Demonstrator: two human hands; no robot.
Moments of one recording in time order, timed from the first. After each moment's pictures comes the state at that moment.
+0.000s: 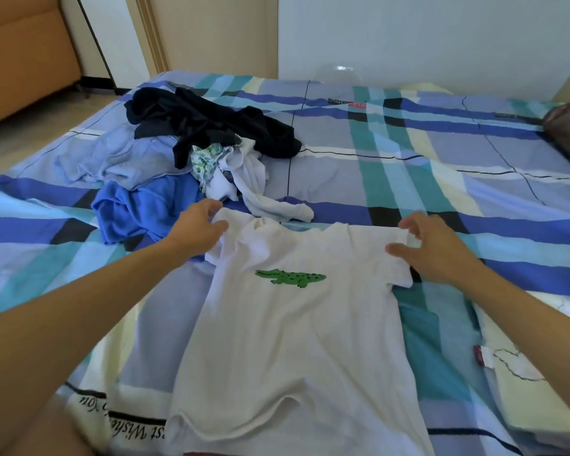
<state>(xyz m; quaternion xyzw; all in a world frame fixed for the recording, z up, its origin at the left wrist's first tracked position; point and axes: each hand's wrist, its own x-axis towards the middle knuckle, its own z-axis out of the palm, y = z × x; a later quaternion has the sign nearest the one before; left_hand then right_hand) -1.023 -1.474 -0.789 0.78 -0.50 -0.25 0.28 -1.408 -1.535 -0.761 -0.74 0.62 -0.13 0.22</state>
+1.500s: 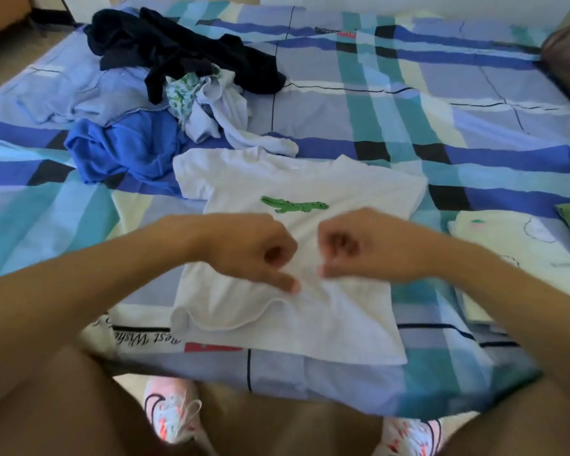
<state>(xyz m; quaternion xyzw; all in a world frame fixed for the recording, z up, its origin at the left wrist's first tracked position) -1.143 -1.378 -0.734 0.45 -0.85 -0.28 -0.07 -1.369 -1.412 -0.719 -0.89 0.32 0.03 0.32</state>
